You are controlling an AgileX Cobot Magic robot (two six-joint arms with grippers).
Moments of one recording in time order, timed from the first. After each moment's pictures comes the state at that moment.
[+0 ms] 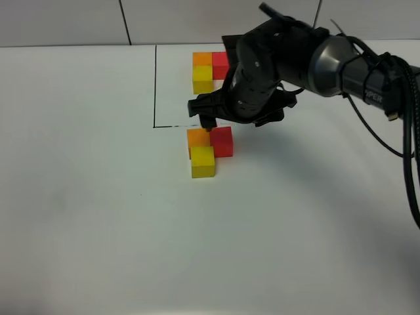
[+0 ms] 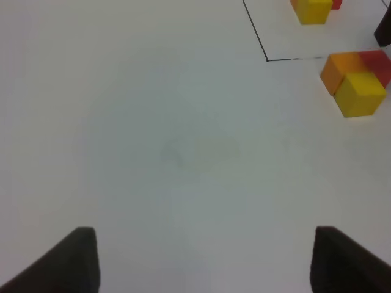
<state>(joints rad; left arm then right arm) -0.03 0.00 -0.50 -0.09 1.04 0.03 0.57 2.13 -1.67 -0.03 0.81 0.47</state>
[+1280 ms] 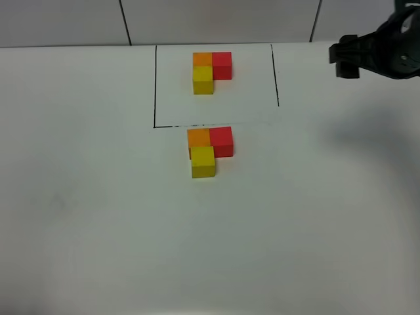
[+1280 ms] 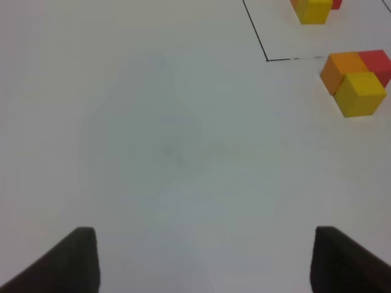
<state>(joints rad) -0.03 0.00 -0.50 -0.09 1.04 0.03 0.22 1.59 -1.27 -0.08 0.70 0.29</state>
